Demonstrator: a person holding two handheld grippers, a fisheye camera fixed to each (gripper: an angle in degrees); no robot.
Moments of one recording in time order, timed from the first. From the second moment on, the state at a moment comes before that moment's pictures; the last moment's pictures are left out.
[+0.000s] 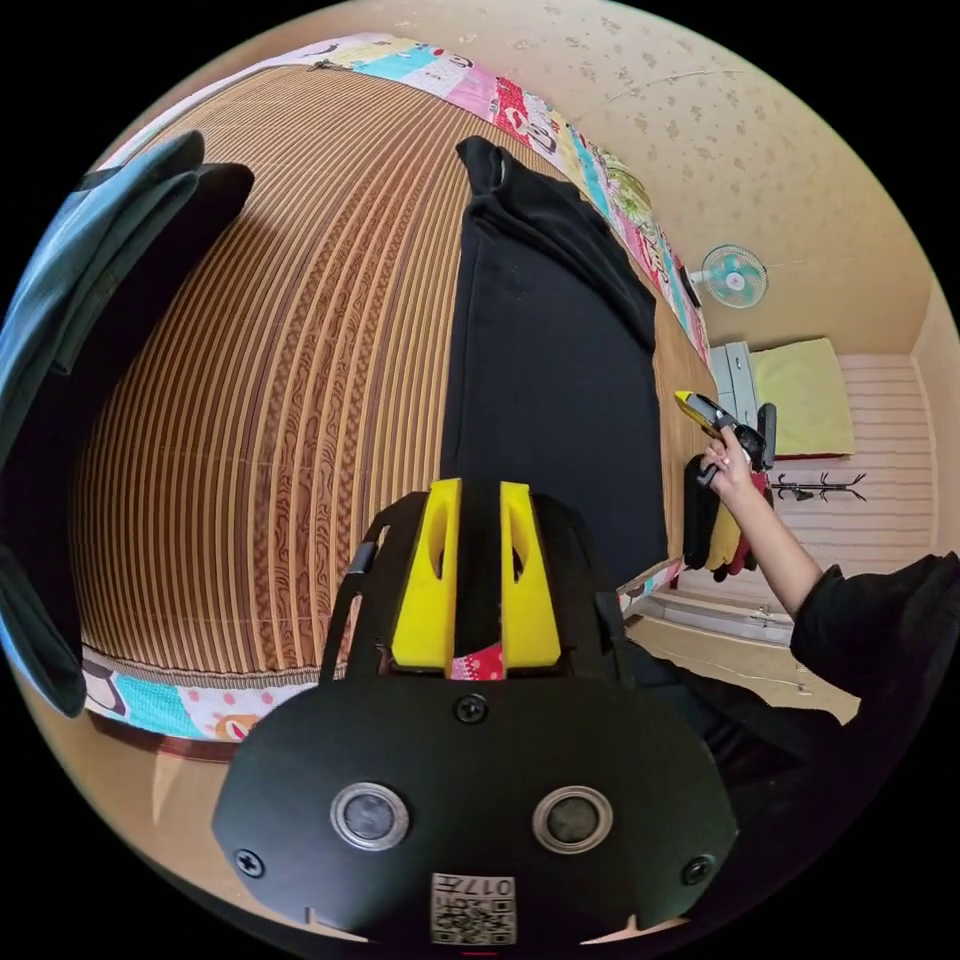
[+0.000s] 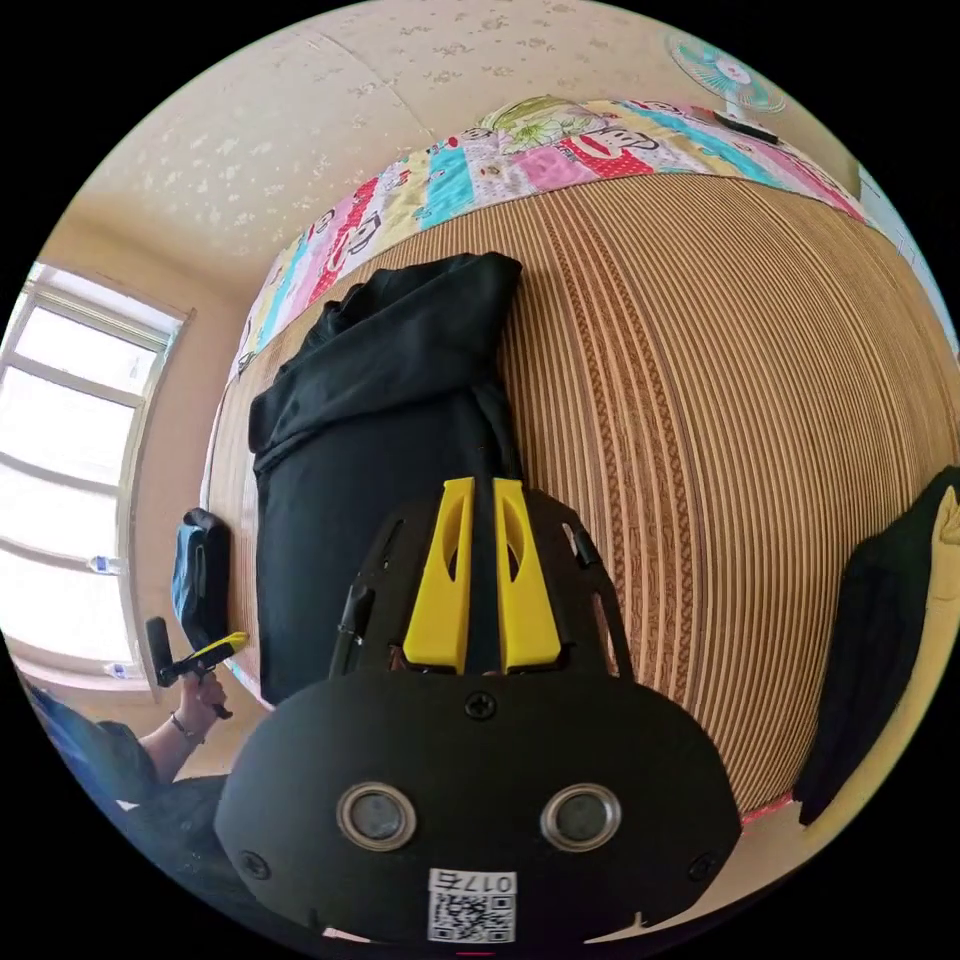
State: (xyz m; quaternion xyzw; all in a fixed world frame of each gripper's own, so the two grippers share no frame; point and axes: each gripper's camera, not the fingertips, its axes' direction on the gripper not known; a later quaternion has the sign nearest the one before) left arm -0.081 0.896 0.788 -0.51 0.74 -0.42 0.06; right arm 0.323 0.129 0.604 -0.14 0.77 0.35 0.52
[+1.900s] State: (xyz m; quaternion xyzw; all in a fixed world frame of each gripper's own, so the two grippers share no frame) left arm -0.059 1.133 0.869 -0.33 0.43 -0.75 -0.38; right arm 0.093 0.215 0.456 0.36 0.47 0.39 0.71
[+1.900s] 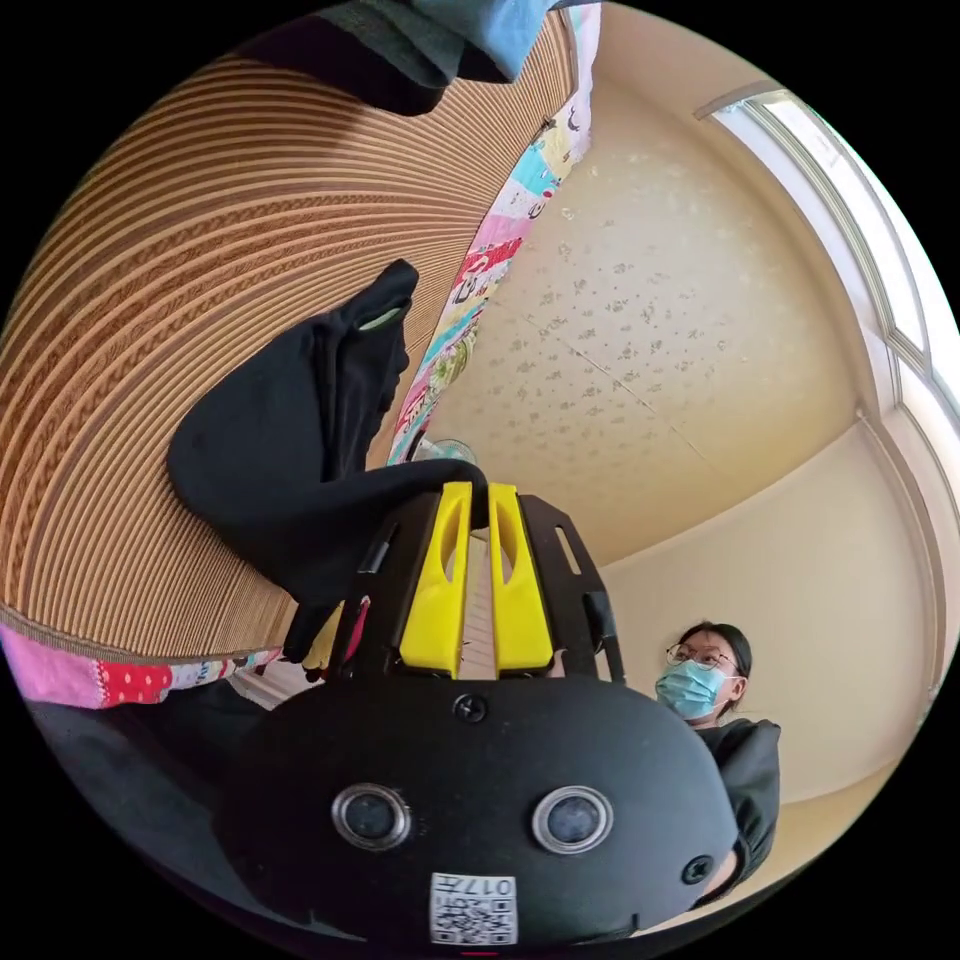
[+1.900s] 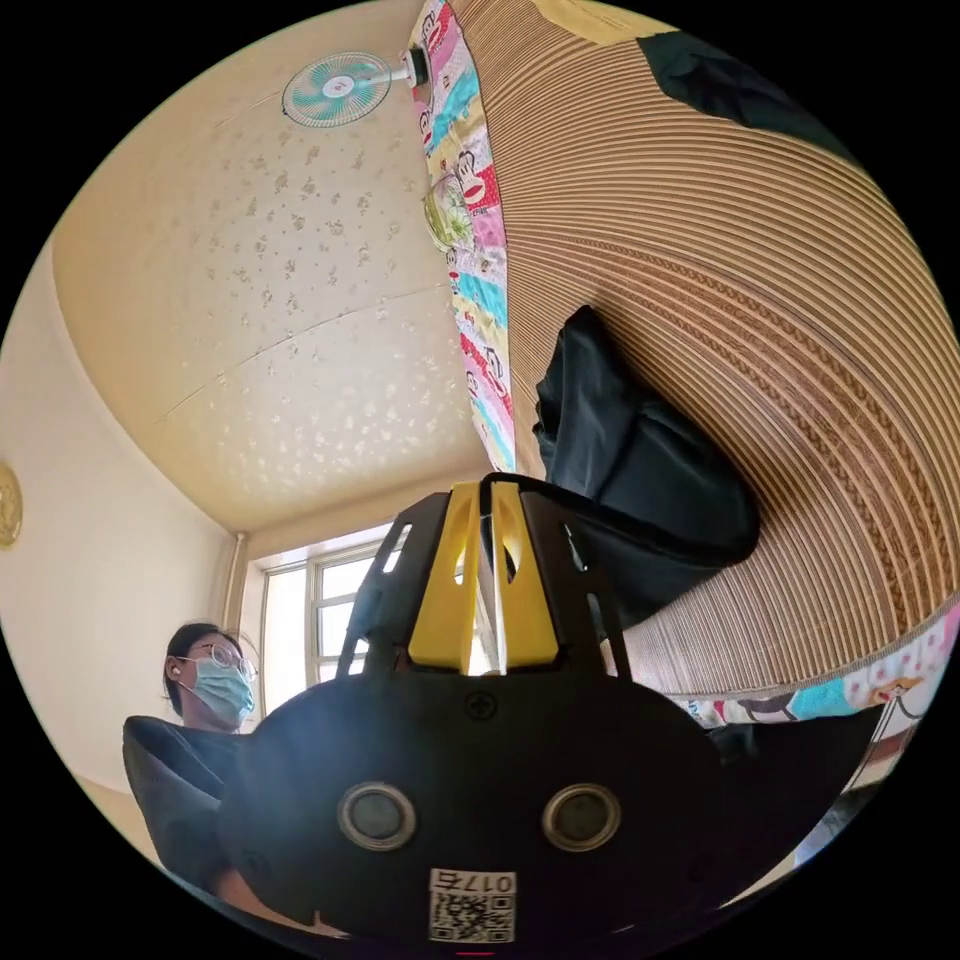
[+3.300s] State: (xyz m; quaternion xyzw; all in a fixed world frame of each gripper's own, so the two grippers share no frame) left arm 0.076 1.032 0.967 -0.44 0.67 -0.58 -0.13; right arm 0.568 0.044 0.553 0.01 0.64 0.42 0.65
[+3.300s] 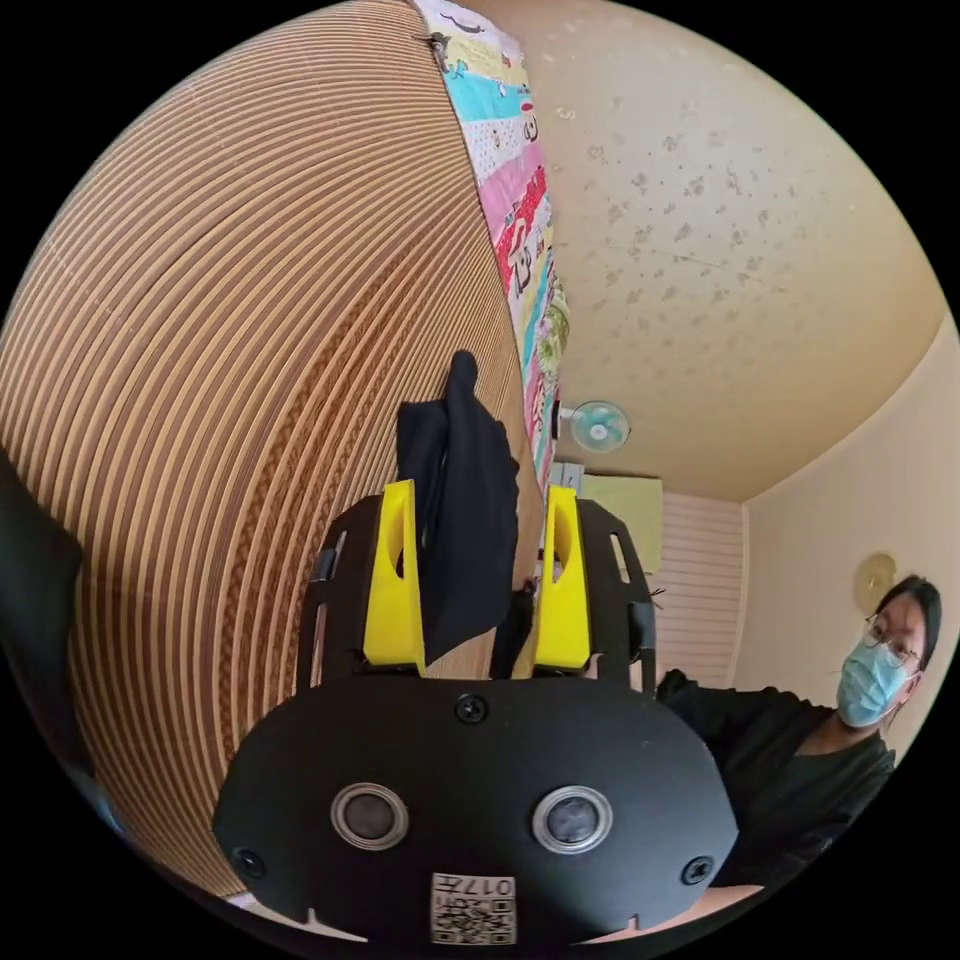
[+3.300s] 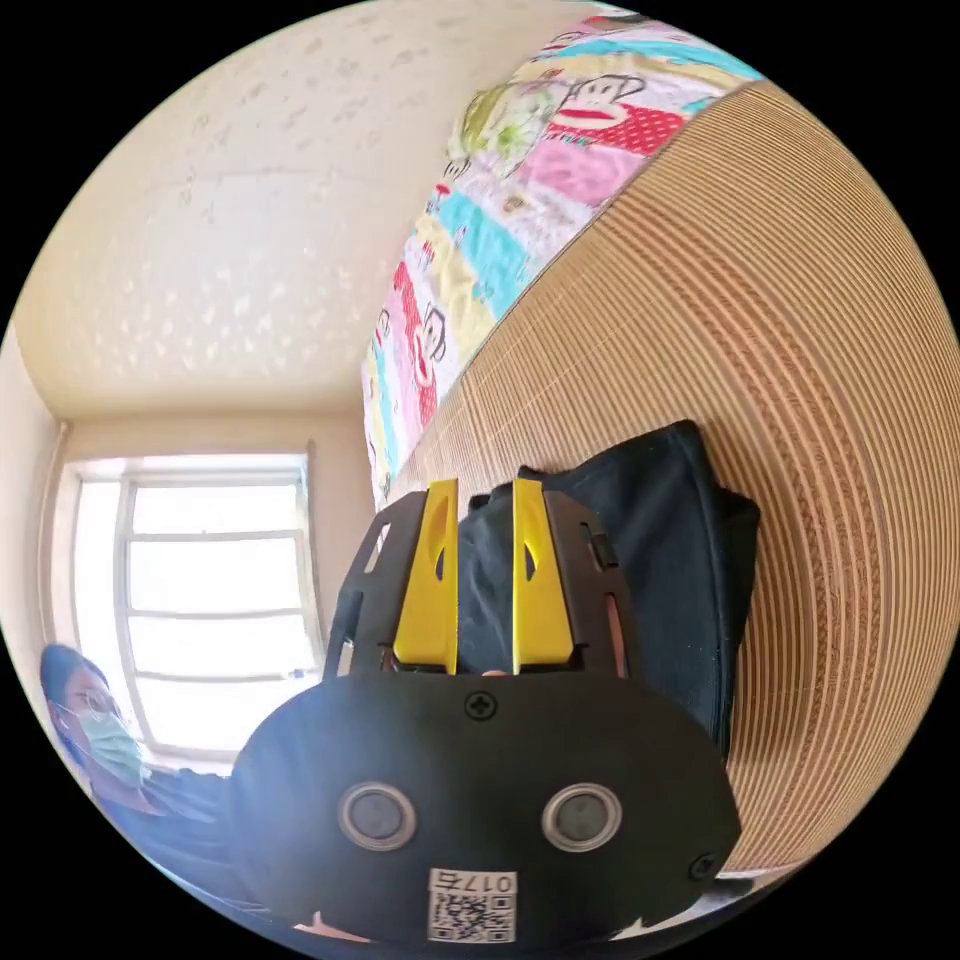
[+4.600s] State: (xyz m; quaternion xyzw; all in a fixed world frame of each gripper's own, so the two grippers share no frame) left arm -0.040 0.868 0.840 -0.41 0.68 -0.61 0.07; right arm 1.021 0.225 0.990 -0.67 0.63 0.35 0.16
